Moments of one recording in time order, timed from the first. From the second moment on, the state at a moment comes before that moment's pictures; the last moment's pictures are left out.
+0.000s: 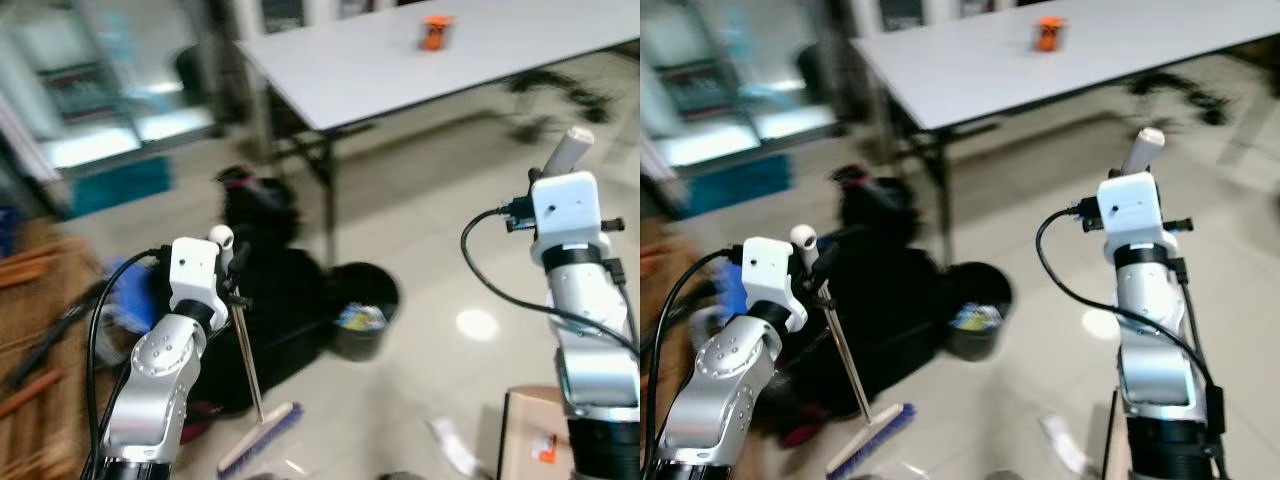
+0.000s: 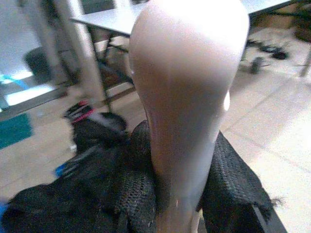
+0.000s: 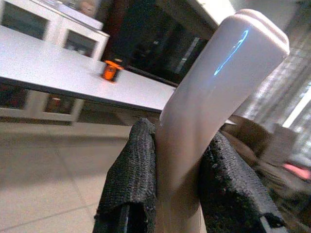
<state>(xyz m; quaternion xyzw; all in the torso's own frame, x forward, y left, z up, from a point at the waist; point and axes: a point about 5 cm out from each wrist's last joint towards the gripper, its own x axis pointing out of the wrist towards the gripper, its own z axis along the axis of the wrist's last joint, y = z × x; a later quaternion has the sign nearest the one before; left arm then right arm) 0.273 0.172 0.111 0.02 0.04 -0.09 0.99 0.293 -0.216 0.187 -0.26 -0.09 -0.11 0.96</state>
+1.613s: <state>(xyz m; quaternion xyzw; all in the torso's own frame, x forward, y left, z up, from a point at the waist) 0.270 0.168 0.135 0.04 0.00 -0.08 1.00 0.267 -0.243 0.179 -0.16 -0.09 -0.15 0.97</state>
